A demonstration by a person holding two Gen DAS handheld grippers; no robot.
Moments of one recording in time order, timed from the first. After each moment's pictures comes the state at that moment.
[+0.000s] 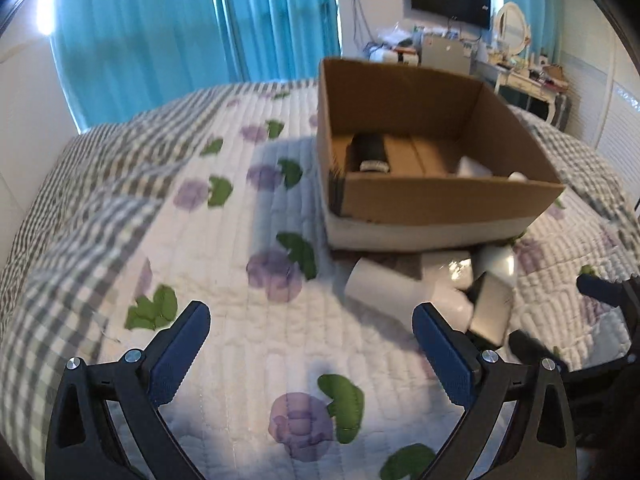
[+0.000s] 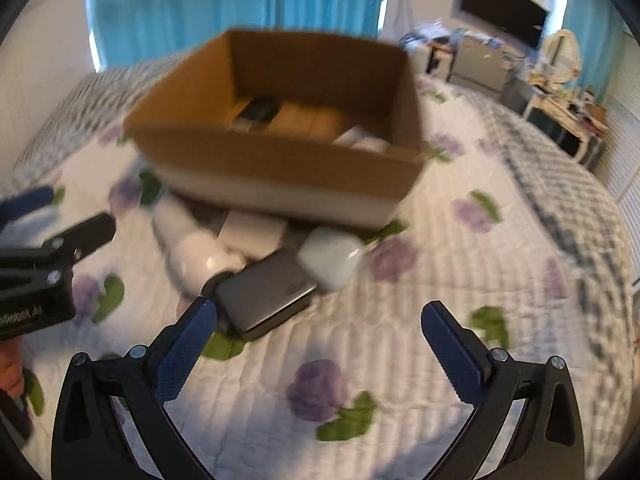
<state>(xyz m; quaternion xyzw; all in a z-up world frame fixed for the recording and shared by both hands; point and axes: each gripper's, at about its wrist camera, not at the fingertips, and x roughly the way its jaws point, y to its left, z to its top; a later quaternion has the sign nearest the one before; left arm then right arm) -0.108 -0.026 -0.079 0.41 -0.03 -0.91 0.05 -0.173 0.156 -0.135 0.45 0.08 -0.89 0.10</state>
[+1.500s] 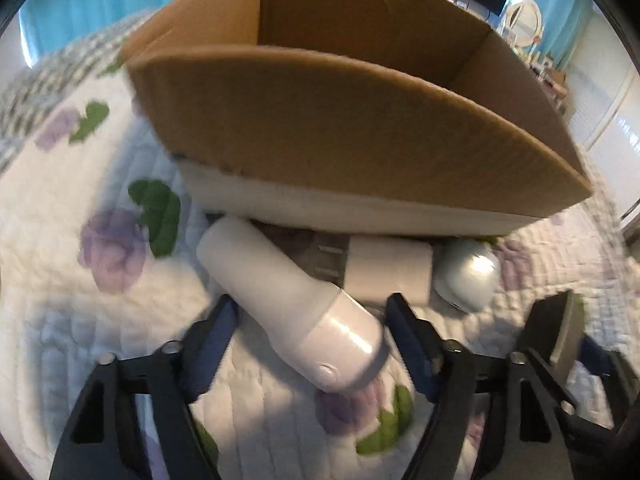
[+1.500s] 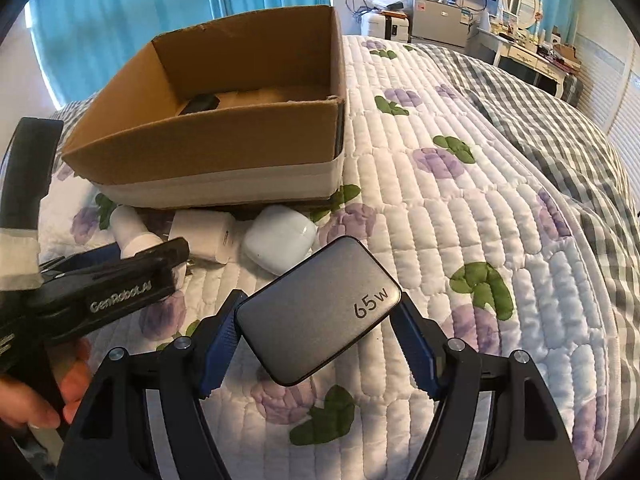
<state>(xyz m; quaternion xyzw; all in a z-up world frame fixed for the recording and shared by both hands) -0.162 0.009 -0.135 0.51 0.09 -0.85 -0.02 -0.182 0.204 -0.150 0.46 0.00 -0.88 0.04</state>
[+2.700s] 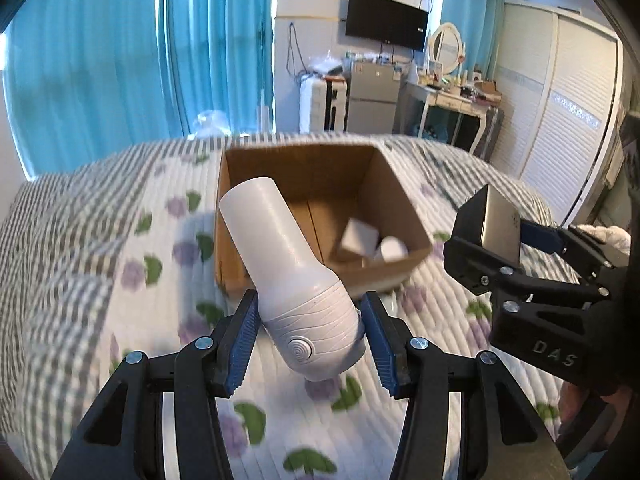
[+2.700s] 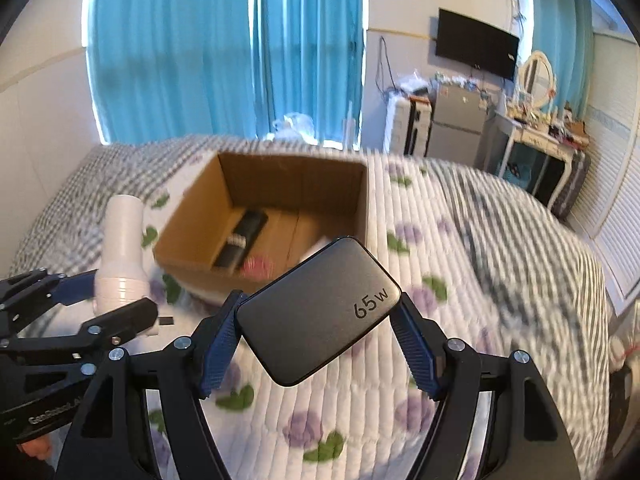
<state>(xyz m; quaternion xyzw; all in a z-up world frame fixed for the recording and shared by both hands) -0.111 0.019 0.016 0.37 -0.01 -0.92 -0.08 -0.165 0.190 -0.017 0.34 0.04 -0.94 0.09</state>
